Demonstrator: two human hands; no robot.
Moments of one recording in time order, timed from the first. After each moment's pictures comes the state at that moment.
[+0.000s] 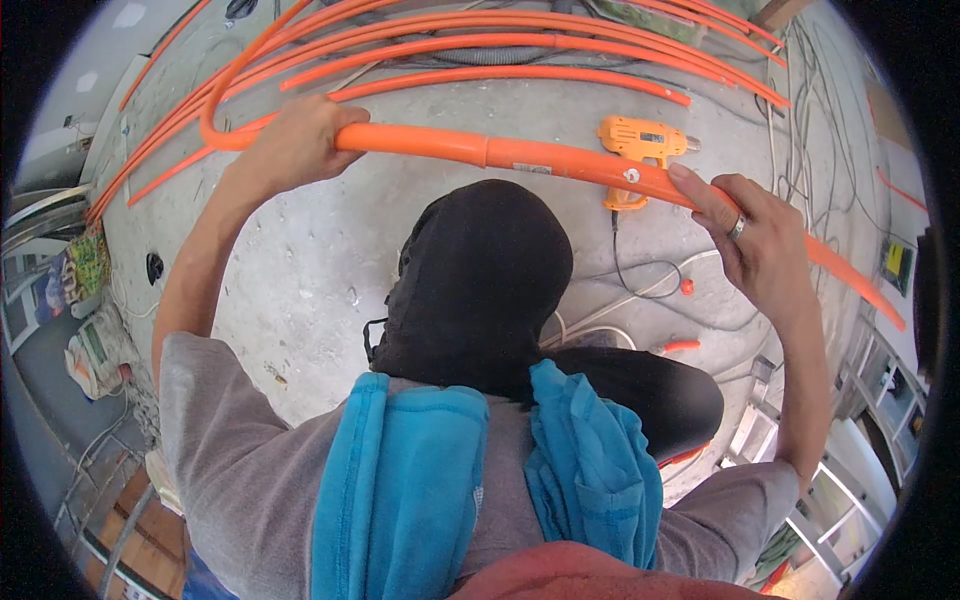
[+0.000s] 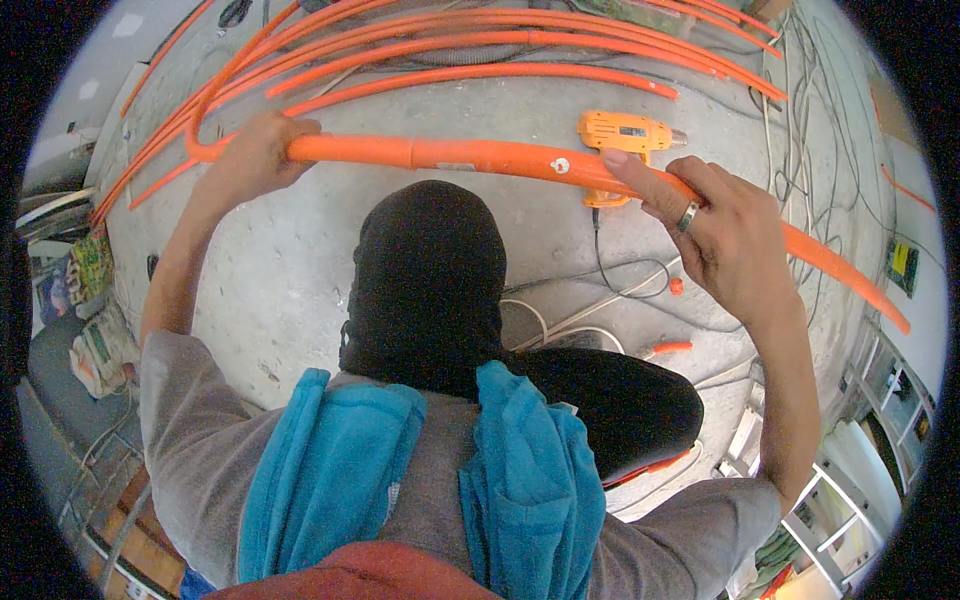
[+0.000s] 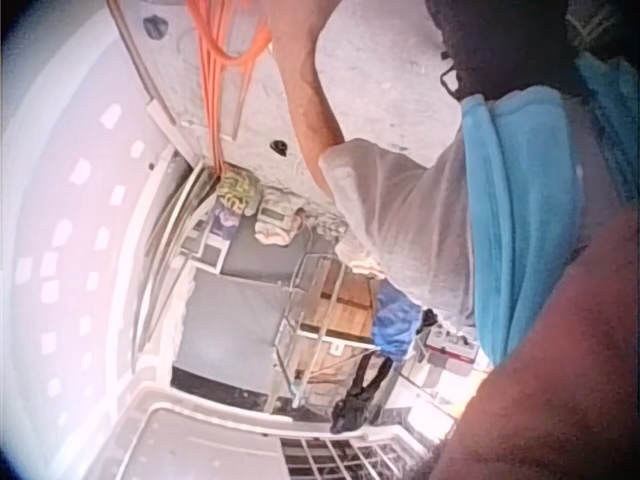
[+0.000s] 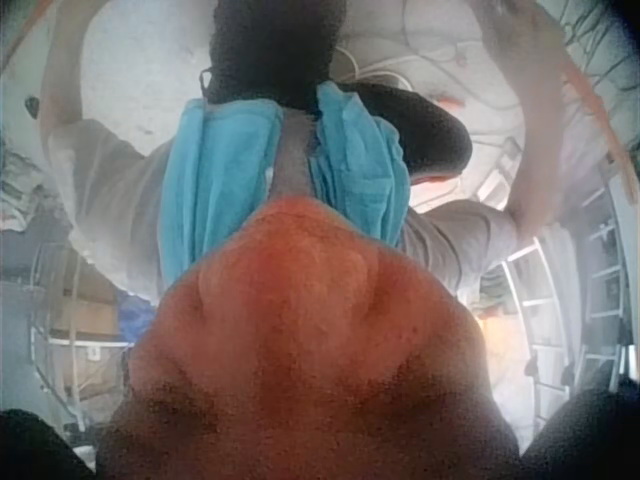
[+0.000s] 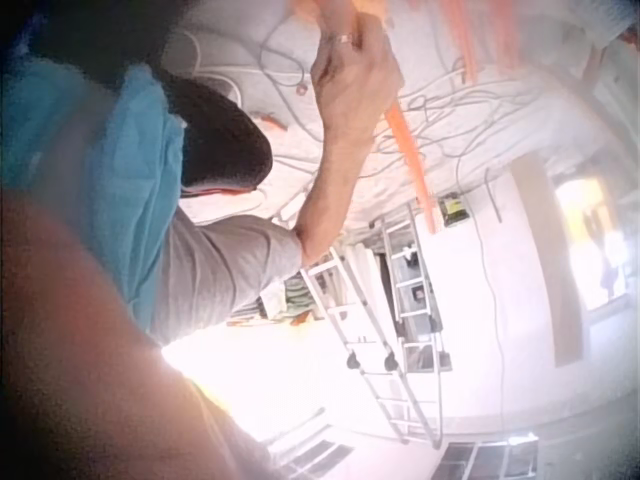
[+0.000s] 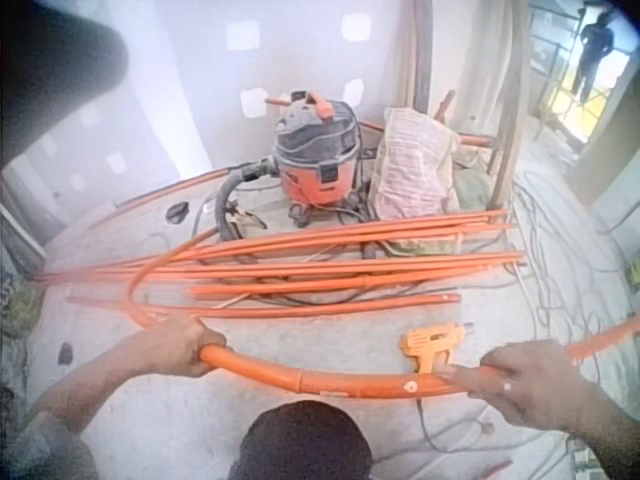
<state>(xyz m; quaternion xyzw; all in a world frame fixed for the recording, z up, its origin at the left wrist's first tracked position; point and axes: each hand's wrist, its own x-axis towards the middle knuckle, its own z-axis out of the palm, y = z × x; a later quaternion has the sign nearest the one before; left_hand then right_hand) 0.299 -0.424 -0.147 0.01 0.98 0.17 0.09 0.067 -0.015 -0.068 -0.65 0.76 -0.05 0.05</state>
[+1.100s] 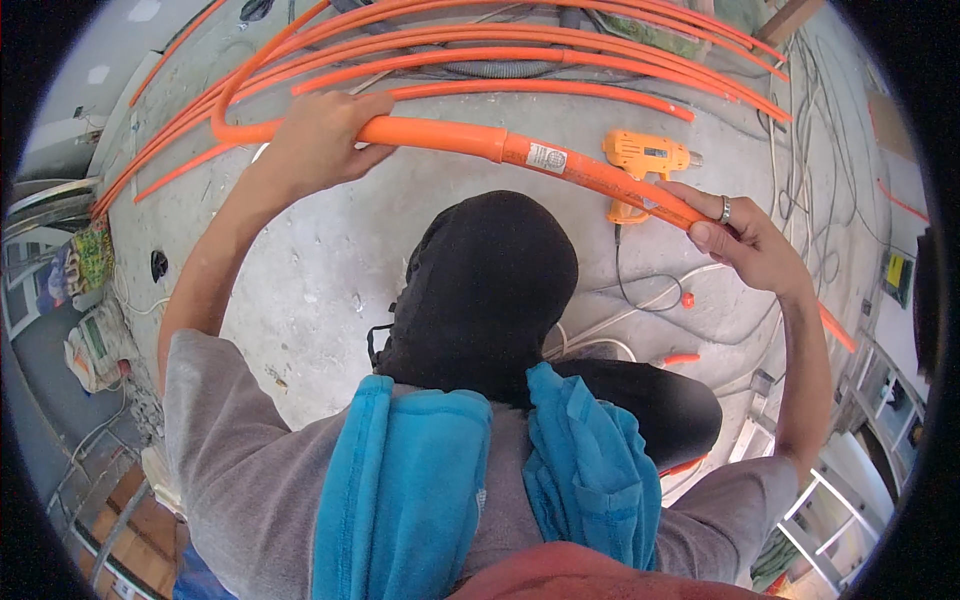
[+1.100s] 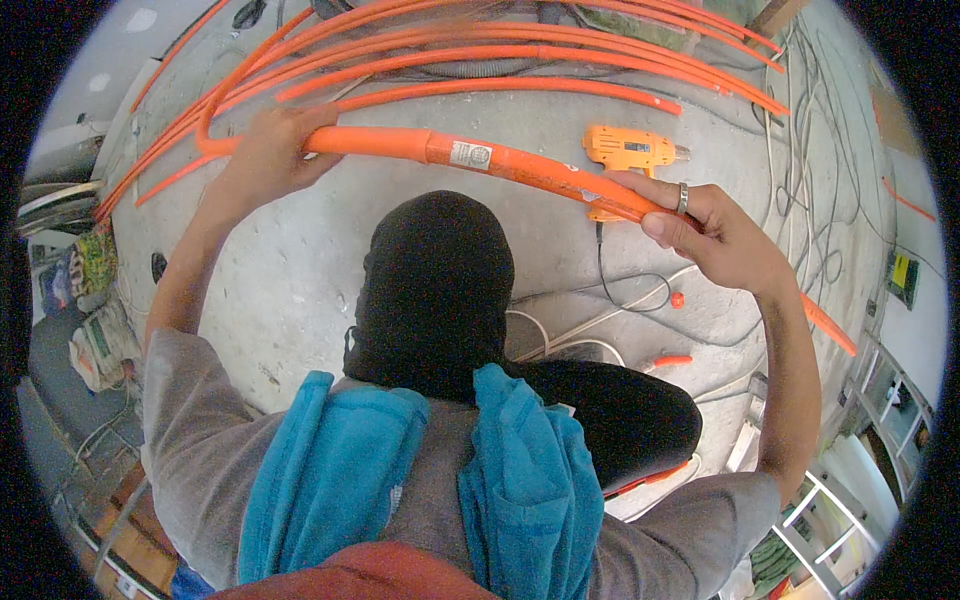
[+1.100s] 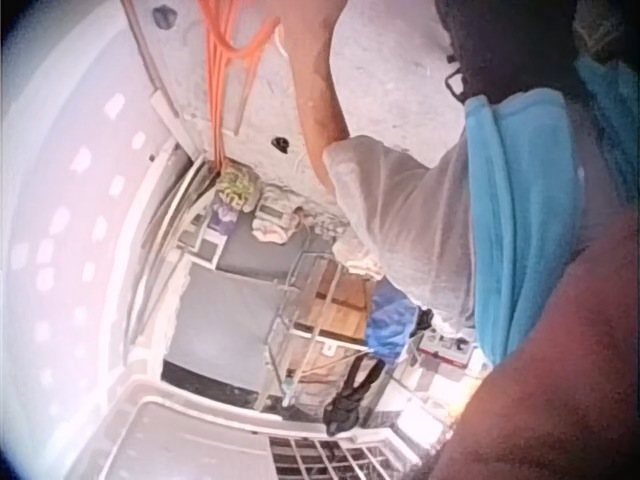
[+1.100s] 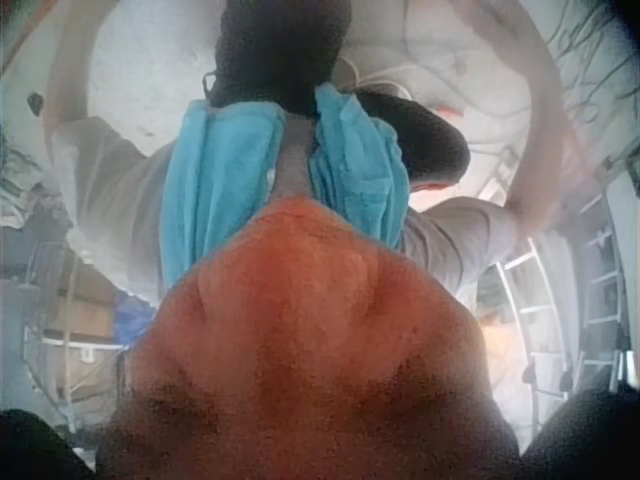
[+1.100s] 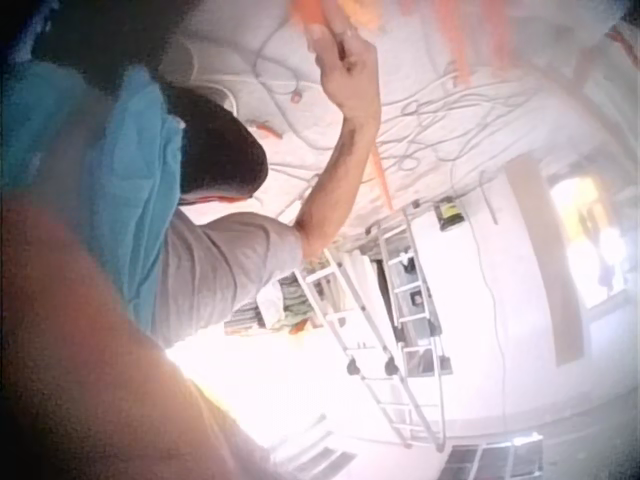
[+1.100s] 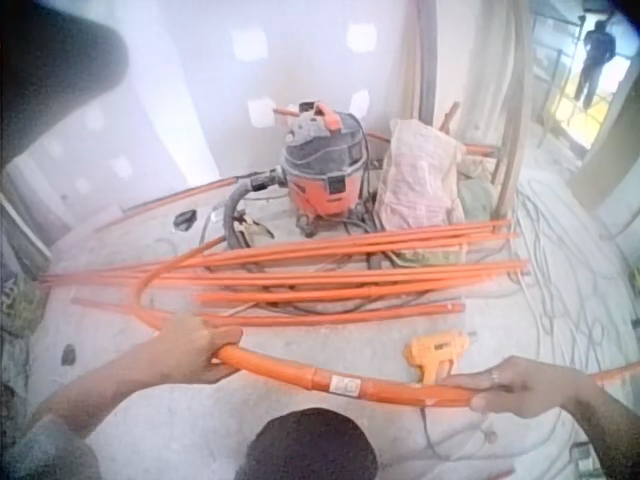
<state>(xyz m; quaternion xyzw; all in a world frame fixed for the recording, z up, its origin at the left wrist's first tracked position) 0.290 -0.413 -0.136 0.01 0.99 0.13 0.01 0.038 -0.014 -0.087 -0.42 0.72 -0.25 0.50</state>
